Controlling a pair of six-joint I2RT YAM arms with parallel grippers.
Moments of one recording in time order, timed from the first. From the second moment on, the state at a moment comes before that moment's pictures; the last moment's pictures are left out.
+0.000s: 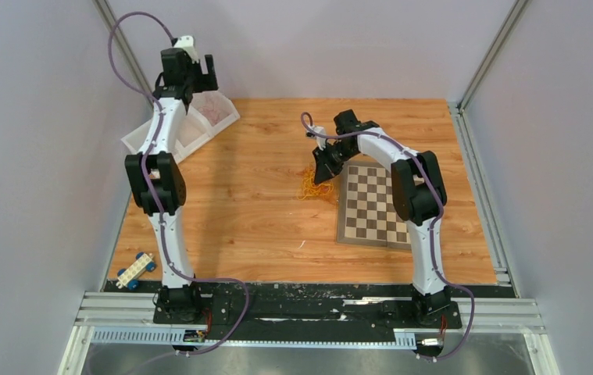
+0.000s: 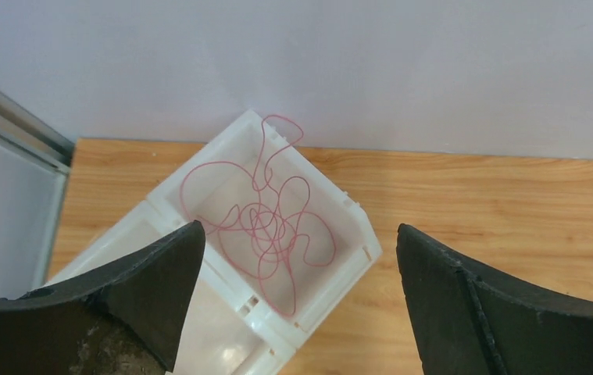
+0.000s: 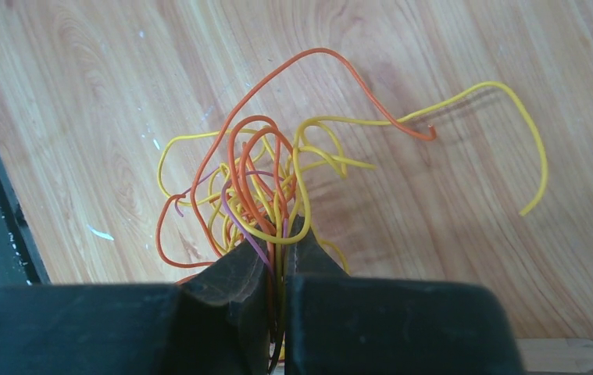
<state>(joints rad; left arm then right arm) 0.05 2.27 2.16 -0.27 0.07 -0.07 0.38 2.24 1.78 -0.76 -0.74 -0.44</state>
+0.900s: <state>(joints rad) -0.20 1.43 1.08 -0.24 1.03 0.36 0.50 1.96 1.69 -0.71 -1.07 -0.52</state>
